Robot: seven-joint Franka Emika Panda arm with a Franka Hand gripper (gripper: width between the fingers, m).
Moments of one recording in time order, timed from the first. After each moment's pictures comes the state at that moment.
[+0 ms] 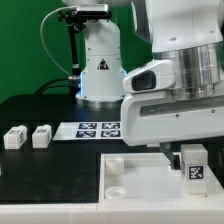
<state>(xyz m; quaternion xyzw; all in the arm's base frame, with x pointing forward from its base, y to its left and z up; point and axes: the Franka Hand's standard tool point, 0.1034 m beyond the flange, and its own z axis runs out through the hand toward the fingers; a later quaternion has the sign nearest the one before) 0.640 0.123 0.070 -0.99 0.11 -0.04 0.08</state>
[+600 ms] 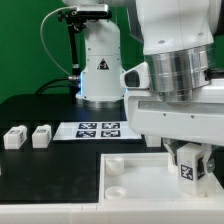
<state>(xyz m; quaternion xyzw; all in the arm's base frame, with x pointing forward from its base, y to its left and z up) 0.640 0.113 0.067 -0.83 0.54 0.01 0.10</state>
